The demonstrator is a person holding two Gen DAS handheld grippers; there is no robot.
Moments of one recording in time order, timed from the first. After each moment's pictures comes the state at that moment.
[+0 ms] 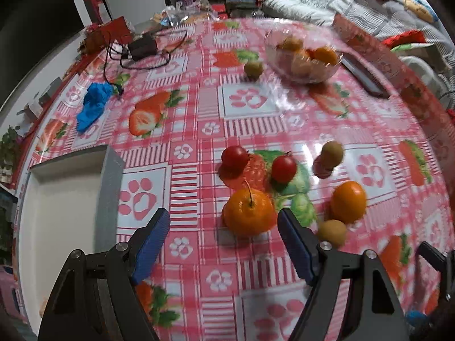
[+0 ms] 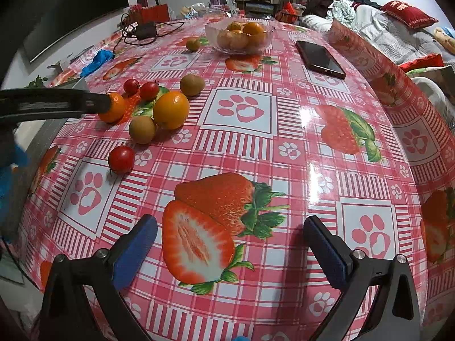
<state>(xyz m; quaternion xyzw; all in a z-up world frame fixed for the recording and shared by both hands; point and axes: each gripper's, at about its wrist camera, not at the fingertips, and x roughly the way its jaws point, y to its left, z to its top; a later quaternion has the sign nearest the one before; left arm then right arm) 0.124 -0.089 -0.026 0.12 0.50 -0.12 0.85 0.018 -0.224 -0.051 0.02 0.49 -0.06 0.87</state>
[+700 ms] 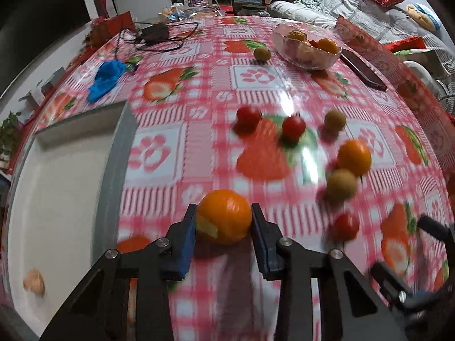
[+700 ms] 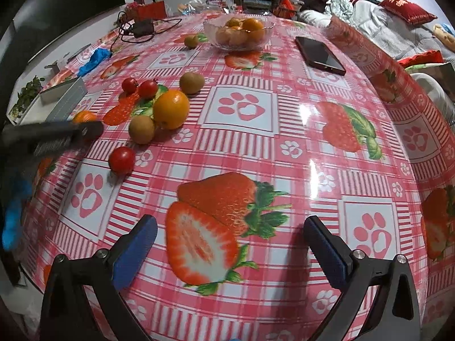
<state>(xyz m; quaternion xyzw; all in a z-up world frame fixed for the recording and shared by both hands) 0.079 -0.053 -0.035 0.09 0.49 -0.13 0.86 0.029 -0.216 -0.050 0.03 0.51 -0.06 0.86</state>
